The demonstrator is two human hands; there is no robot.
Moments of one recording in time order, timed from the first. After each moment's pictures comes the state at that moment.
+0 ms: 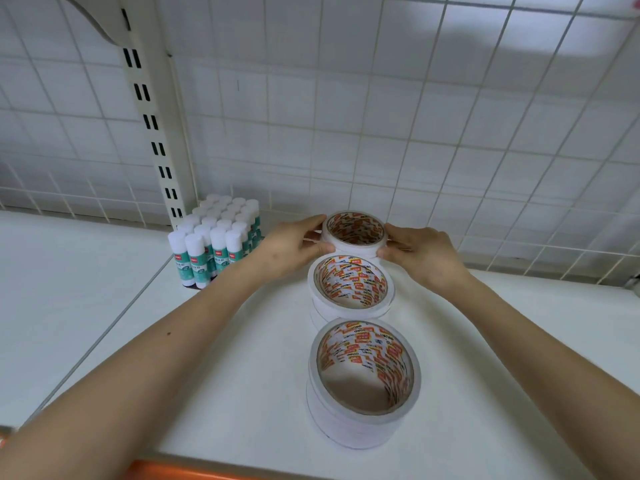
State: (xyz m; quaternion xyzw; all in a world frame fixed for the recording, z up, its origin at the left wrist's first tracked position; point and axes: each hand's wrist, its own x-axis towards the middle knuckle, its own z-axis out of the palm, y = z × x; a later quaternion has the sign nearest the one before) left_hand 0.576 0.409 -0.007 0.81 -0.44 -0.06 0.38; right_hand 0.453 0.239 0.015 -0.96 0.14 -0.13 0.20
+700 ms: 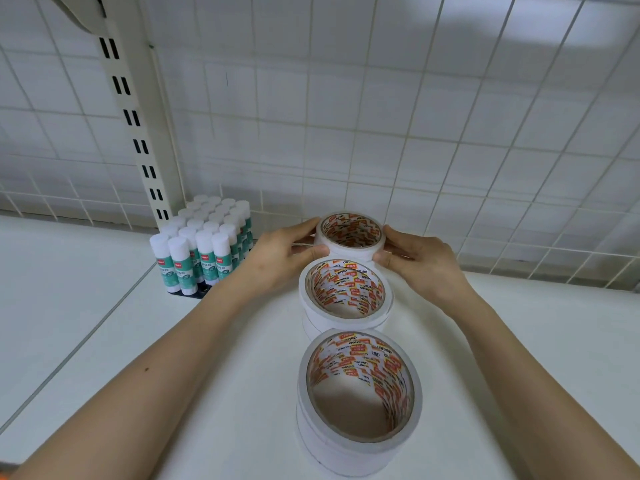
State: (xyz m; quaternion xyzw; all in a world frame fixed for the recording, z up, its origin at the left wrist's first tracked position) left_hand 0.577 0.408 -0.019 0.80 -0.43 -0.04 0.42; right_hand 0.450 0.239 0.006 -0.90 0.15 -0.18 0.37
